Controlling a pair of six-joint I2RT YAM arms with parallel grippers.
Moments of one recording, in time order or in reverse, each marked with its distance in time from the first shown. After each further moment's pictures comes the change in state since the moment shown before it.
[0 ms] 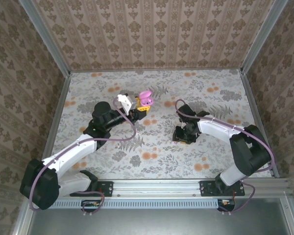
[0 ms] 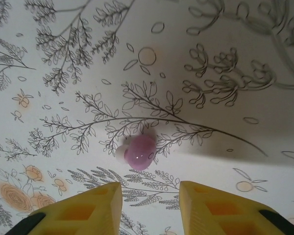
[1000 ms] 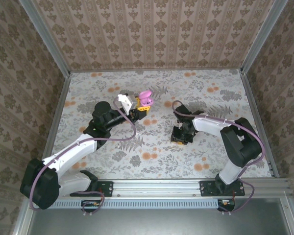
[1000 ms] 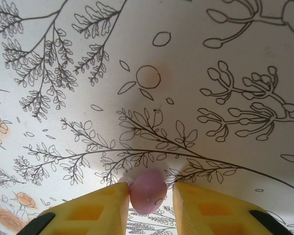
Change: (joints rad) left arm 0.000 0.002 0.003 0.000 0.000 0.000; right arm 0.006 0.121 0.034 0.038 -0.026 0.025
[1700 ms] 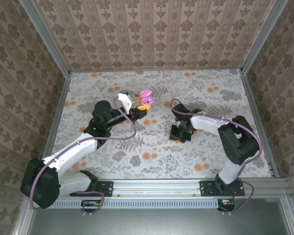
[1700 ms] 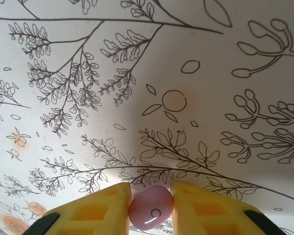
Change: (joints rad) left arm 0.000 0.010 0.014 0.000 0.003 0.000; right arm 0.005 0.037 0.045 0.001 0.005 -0.001
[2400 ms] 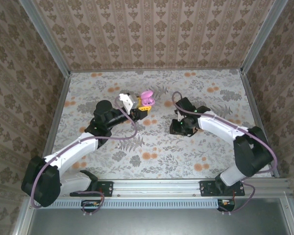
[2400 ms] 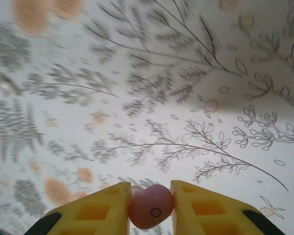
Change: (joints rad) left arm 0.000 0.024 0.001 -0.002 0.021 0.000; right arm 0.002 -0.197 0.050 -0.050 0.027 -0.146
